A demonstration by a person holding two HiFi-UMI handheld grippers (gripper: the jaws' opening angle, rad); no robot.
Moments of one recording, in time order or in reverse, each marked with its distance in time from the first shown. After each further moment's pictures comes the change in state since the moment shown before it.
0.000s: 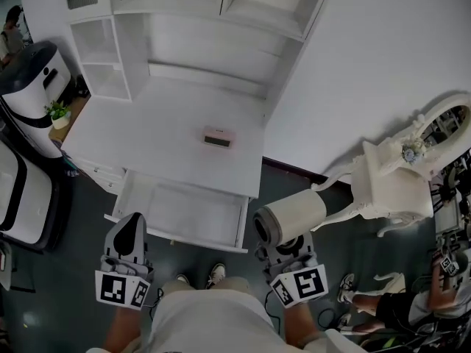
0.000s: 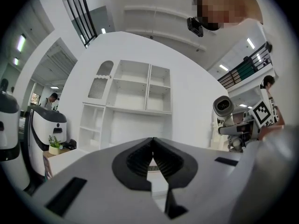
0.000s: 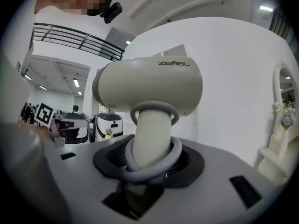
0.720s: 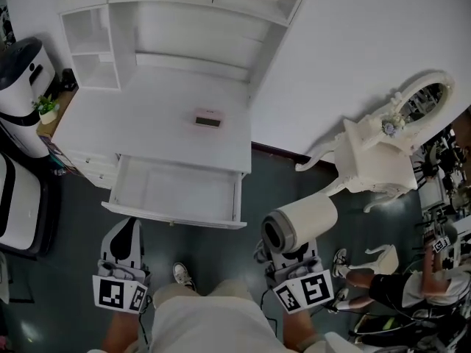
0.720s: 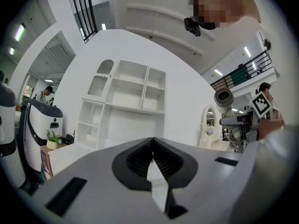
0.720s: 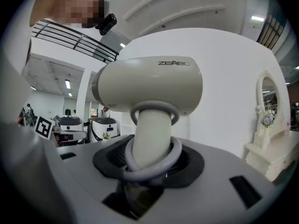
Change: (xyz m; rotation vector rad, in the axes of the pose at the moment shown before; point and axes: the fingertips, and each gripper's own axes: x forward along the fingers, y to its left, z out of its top) left arm -0.087 0.015 -0.011 -0.033 0.009 -0.099; right arm -0.082 0.079 0.016 0.032 -0.034 -0.128
